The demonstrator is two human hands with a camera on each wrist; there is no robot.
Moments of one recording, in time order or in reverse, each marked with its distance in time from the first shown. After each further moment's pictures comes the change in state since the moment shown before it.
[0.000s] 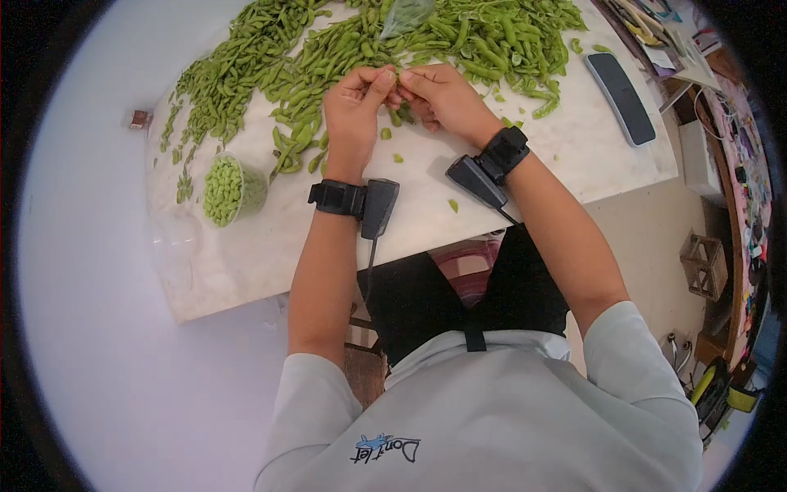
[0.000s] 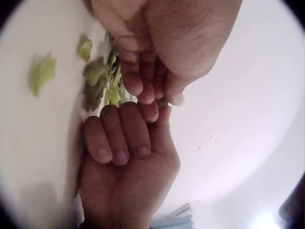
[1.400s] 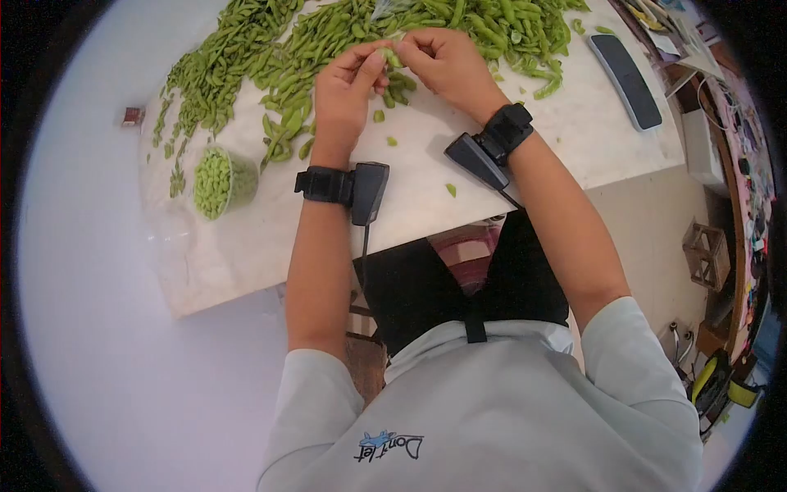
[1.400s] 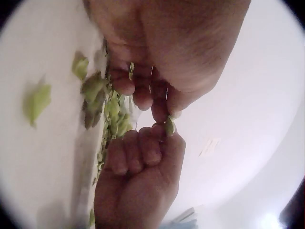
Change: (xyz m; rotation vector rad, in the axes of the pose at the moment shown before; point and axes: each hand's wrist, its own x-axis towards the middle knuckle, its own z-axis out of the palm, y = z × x) left_hand -0.001 0.005 -0.005 0.160 -0.088 0.010; right_hand 0.007 0.004 -0.009 -0.474 0.227 -0.373
